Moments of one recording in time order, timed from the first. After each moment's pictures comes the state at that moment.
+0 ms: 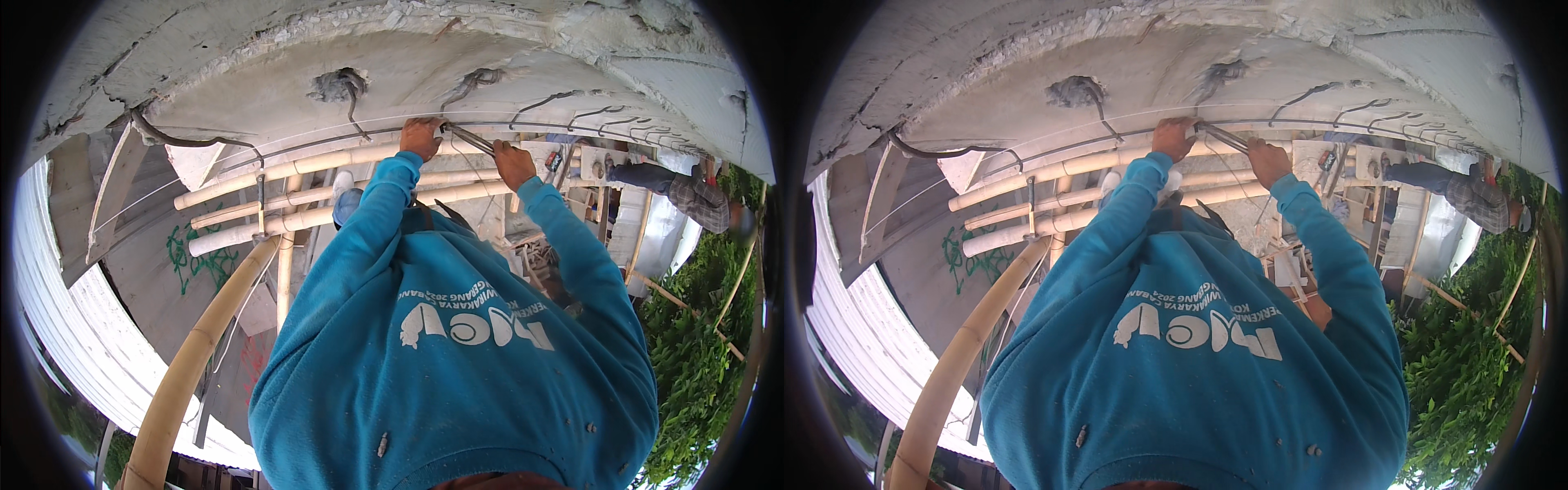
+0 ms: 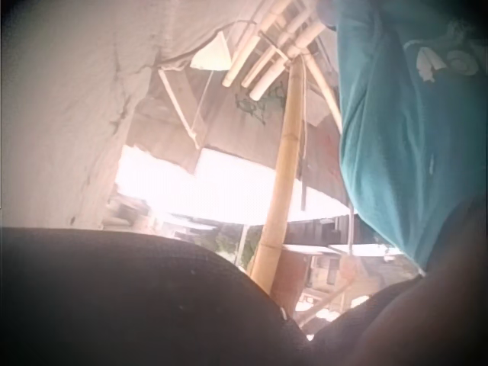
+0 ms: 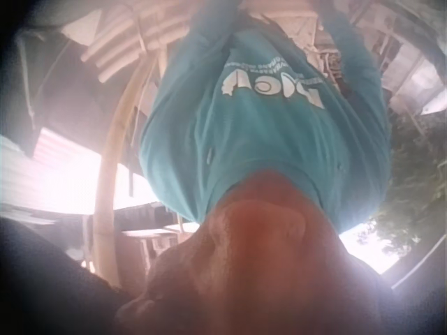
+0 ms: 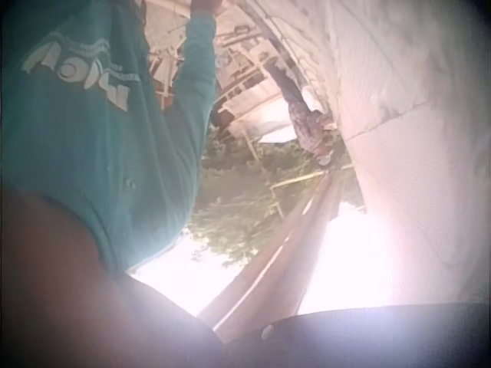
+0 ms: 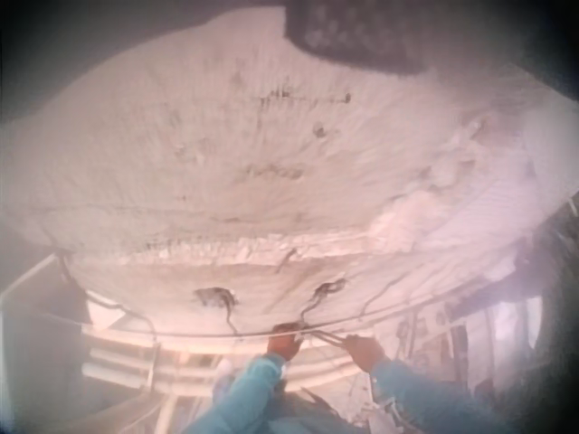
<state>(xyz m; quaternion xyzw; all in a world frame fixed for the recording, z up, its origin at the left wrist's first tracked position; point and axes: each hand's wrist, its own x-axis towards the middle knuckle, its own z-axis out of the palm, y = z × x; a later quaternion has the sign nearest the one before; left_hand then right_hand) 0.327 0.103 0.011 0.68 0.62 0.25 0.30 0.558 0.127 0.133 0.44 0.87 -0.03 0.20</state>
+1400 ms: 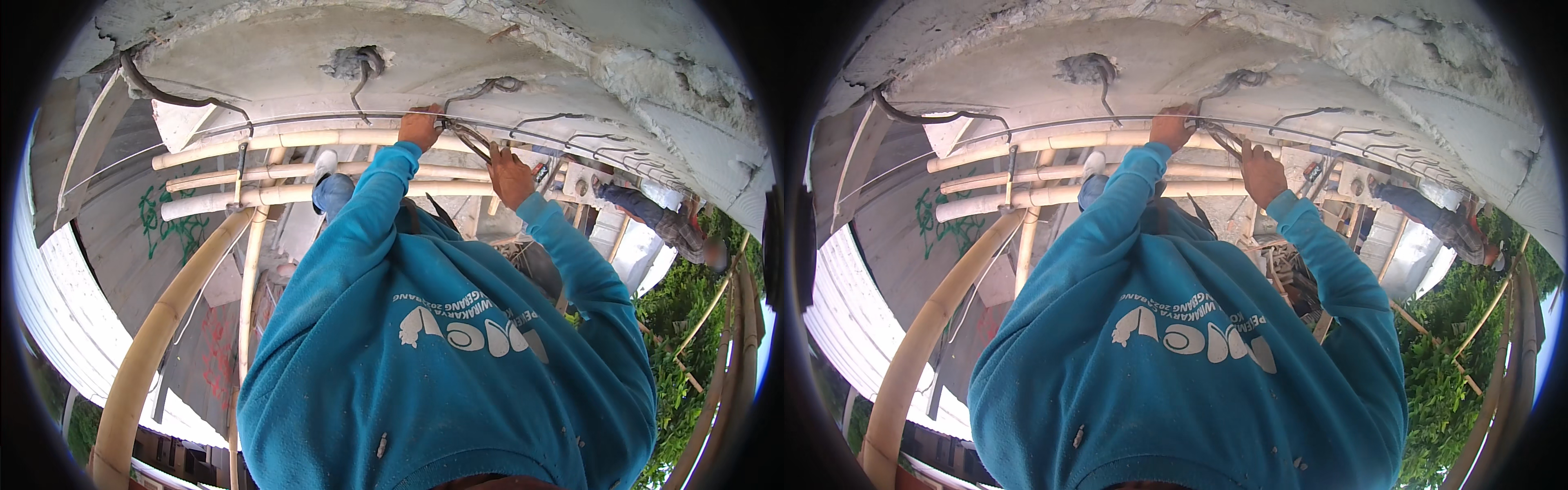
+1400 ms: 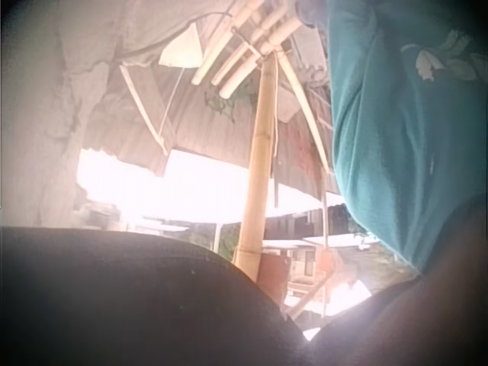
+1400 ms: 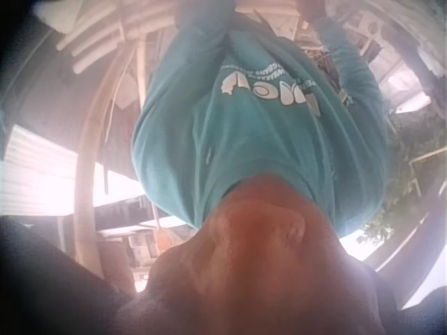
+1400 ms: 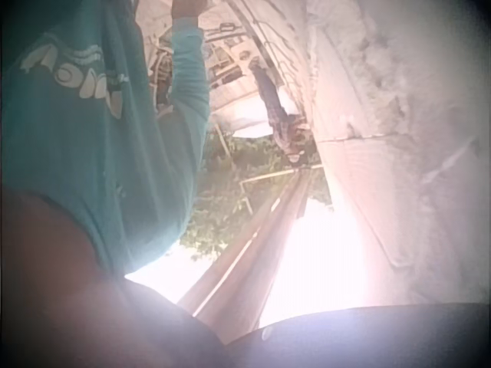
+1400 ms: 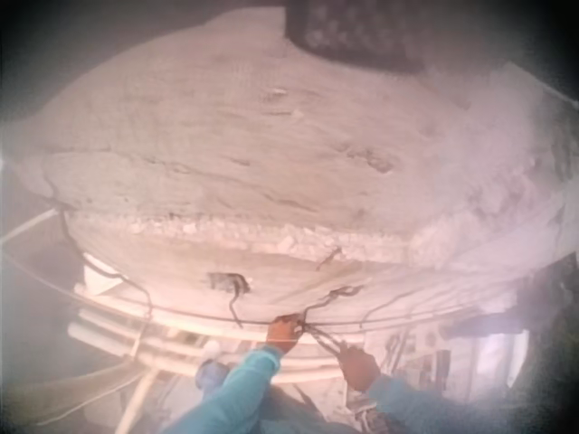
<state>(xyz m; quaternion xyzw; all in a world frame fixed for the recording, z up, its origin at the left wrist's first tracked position) 0.328 0.107 0.005 0.57 0.68 0.34 0.31 0.533 0.120 0.167 0.37 0.90 -0.02 0.21</state>
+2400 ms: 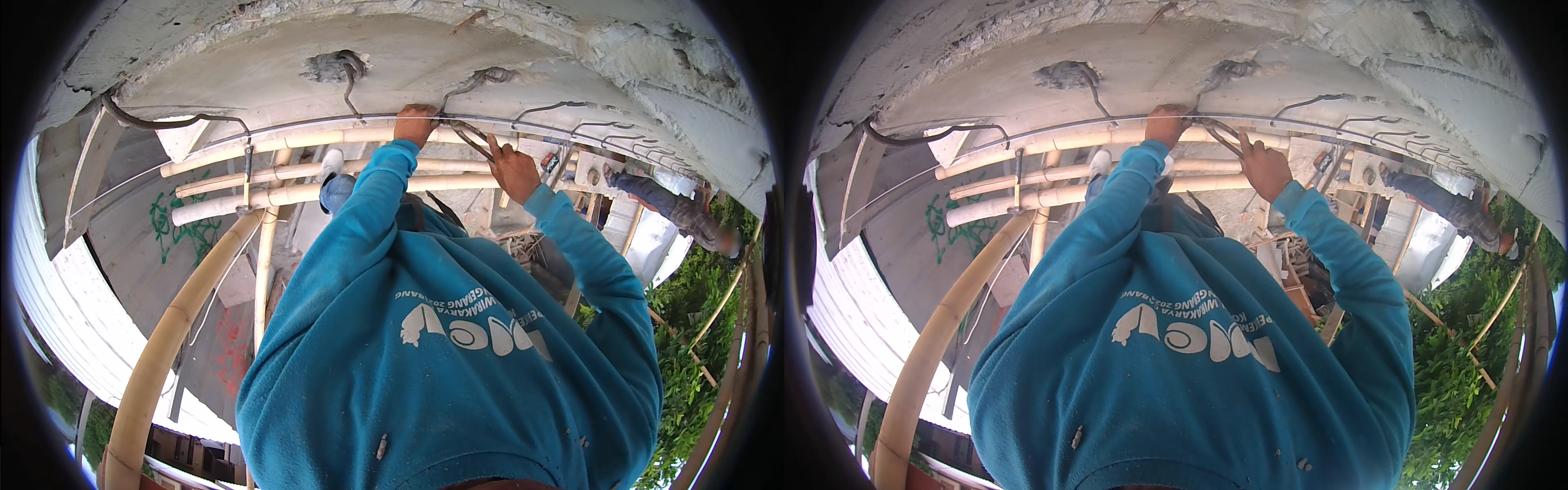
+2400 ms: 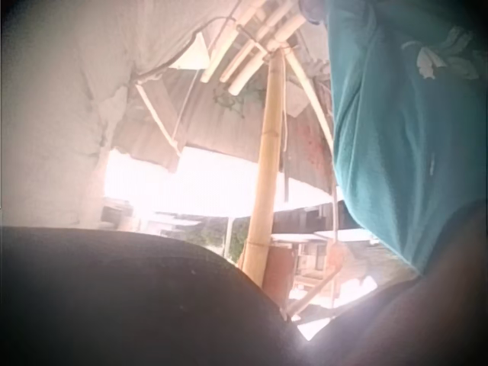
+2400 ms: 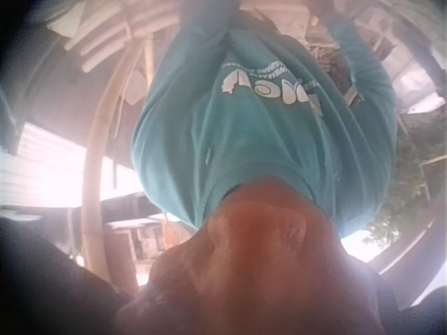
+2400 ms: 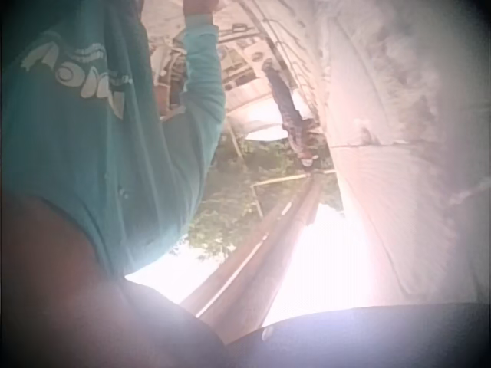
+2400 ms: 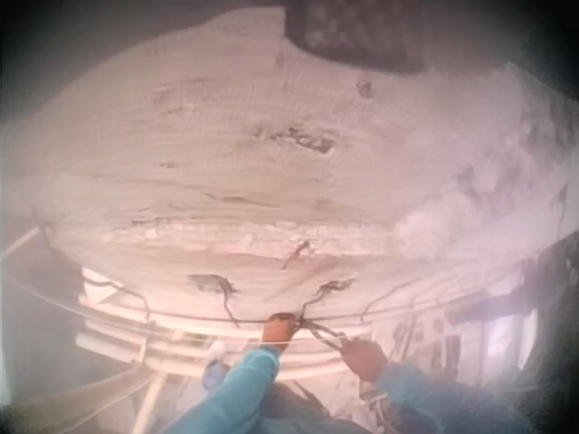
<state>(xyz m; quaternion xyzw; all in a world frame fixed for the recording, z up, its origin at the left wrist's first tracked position) 0.329 0.108 -0.002 0.64 0.67 0.25 0.29 0.543 0.125 0.173 0.36 0.90 -0.03 0.24</state>
